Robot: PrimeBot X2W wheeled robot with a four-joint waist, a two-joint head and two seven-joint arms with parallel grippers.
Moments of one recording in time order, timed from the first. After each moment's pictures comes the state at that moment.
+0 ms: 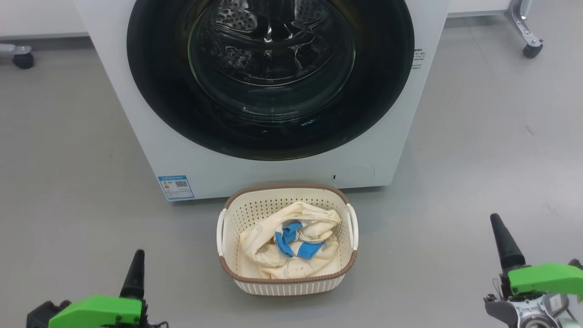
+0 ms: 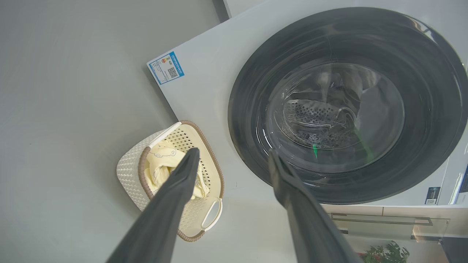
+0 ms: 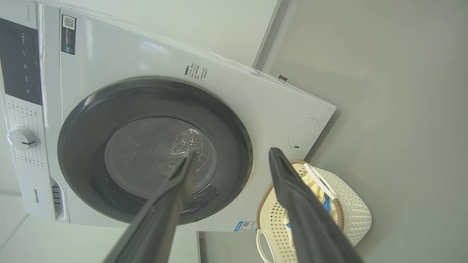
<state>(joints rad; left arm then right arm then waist) -0.06 0.06 -0.01 0.31 -1.29 -0.10 -0.01 -0.01 -0.03 -0.13 0.28 1.23 0.13 0.03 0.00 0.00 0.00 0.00</state>
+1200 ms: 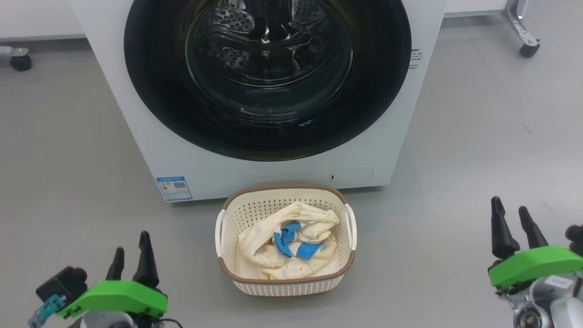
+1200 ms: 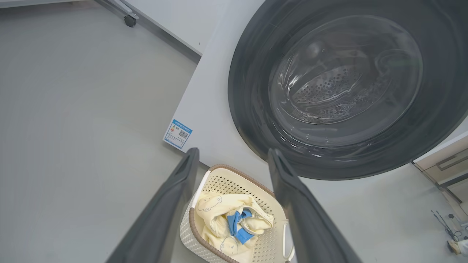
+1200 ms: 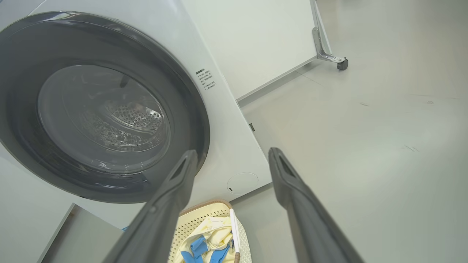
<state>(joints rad) -0.10 0.08 -0.08 0.31 -0.74 -0.06 -0.11 -0.03 -0.04 -0.14 0.21 0.52 0.13 -0.05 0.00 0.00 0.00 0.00</state>
